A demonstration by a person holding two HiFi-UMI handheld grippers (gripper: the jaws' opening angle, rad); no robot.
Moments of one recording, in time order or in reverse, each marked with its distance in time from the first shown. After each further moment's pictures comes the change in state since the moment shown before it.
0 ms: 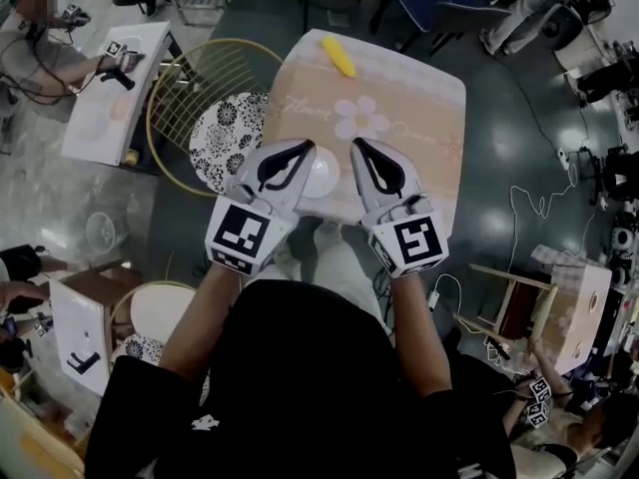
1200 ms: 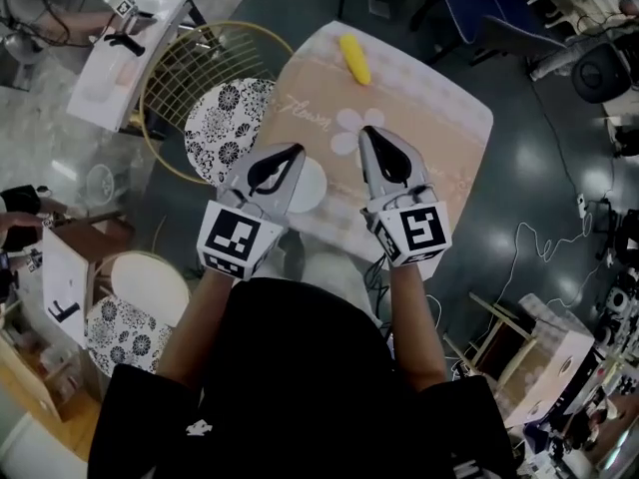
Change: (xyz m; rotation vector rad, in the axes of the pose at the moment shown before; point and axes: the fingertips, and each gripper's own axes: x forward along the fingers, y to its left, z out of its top) left arm 0.094 0.042 -0.040 -0.120 0.161 0.214; right arm 0.076 -0.121 -0.061 0.136 0.043 0.146
